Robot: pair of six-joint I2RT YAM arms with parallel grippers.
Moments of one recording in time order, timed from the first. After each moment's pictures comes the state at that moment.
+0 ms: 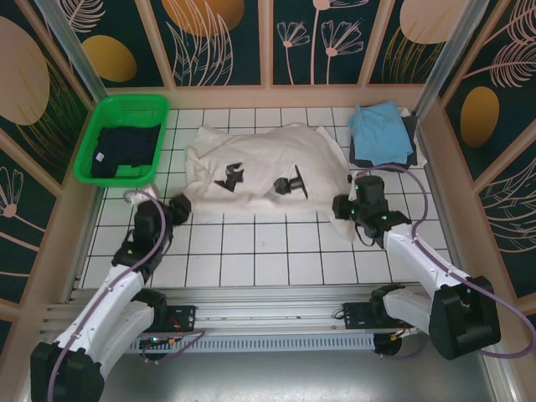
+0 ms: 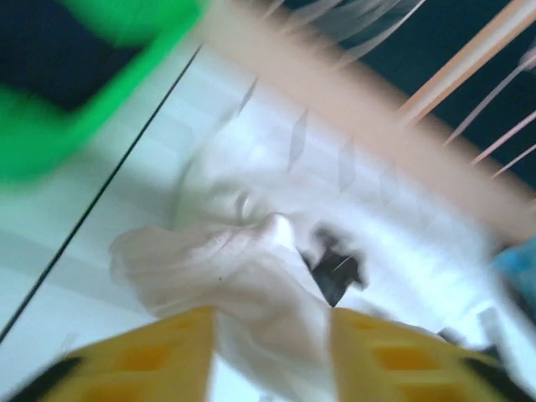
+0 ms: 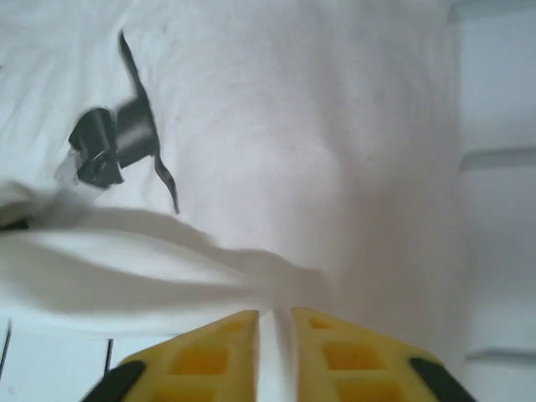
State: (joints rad) left arm -0.26 0.75 0.35 -0.16 -0.16 -0.77; right arm 0.32 1.09 0.59 -0.28 -0.08 0.39
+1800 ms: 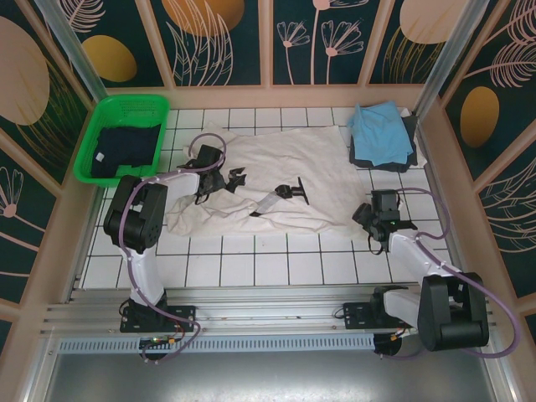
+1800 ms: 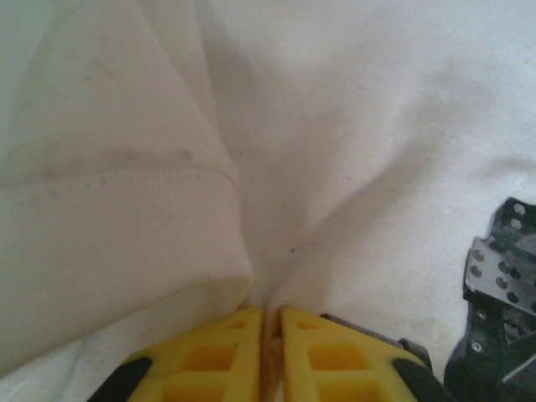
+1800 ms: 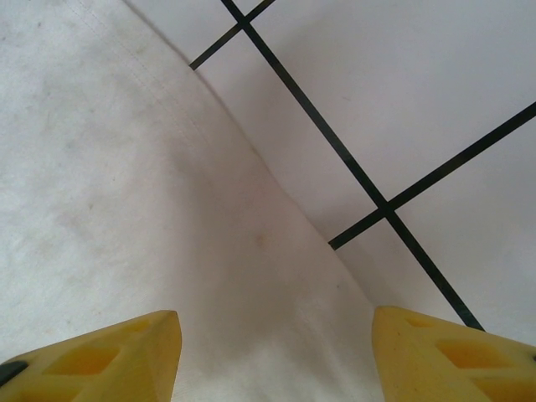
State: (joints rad) left arm -0.33 1.95 1.17 -0.27 -0.19 -0.63; right arm 0.10 1.13 0.47 -0.28 0.12 0.67
